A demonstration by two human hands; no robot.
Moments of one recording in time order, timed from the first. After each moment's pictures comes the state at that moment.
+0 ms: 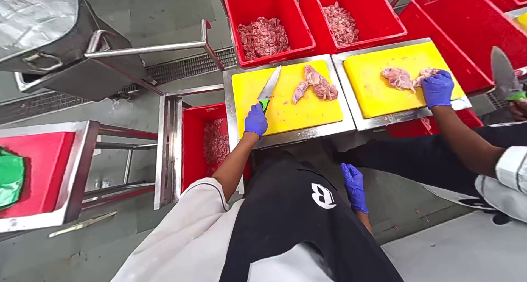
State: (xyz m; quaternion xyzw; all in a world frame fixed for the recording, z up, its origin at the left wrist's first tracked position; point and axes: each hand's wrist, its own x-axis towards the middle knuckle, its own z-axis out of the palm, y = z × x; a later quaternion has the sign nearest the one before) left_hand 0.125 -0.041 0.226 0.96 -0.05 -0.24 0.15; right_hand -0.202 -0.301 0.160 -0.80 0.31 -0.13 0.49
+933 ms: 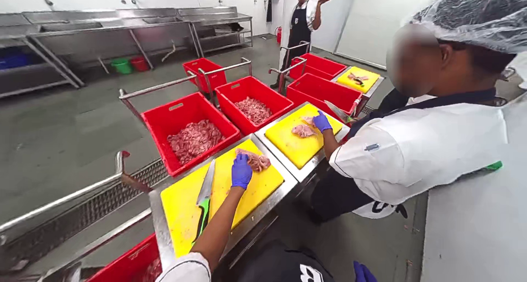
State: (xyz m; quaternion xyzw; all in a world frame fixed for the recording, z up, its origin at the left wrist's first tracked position) left_hand 0.172 -0.235 0.222 0.91 -0.31 -0.05 0.27; right_hand -0.346 -0.271 0.134 -0.58 0.62 -0.30 0.43
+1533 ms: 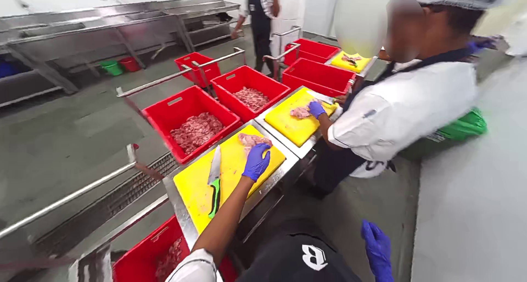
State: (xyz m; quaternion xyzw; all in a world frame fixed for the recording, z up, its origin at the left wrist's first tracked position) left_hand 0.103 -0.203 0.284 0.77 -0.51 -0.07 0.37; right_hand -0.359 -0.253 0.187 -0.67 0.51 -0.42 0.33
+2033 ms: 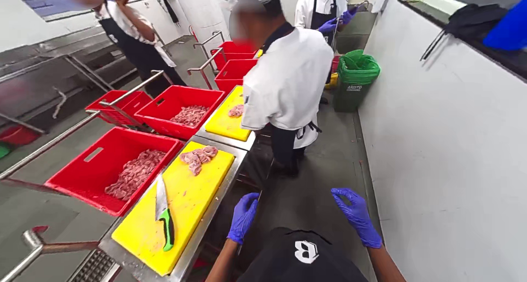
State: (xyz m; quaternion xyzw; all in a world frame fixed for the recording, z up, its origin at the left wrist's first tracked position) left_hand -0.099 -0.114 0.214 0.68 -0.52 -0.30 0.42; right_hand -0.484 -0.215 0.215 -0.71 0.41 -0.51 0.26
